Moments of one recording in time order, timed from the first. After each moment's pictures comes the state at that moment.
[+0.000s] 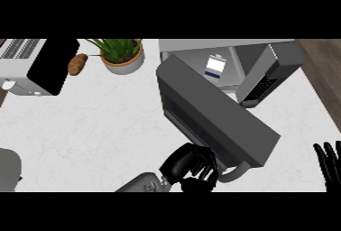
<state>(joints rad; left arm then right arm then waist) -0.47 0.01 -0.95 -1.01 0.10 0.27 -0.27 0.36 -0.22 -0.16 -1.68 -0.29 0.43 -0.62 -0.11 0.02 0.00</state>
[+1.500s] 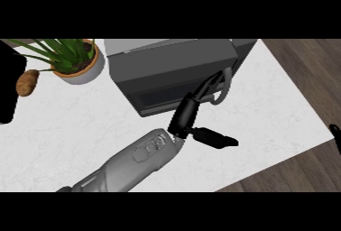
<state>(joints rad) -0.82 0.00 -0.85 -0.91 0.55 0.59 -0.47 0.25 -0.34 -0.18 -1.83 -0.49 0.54 -0.48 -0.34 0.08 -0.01</state>
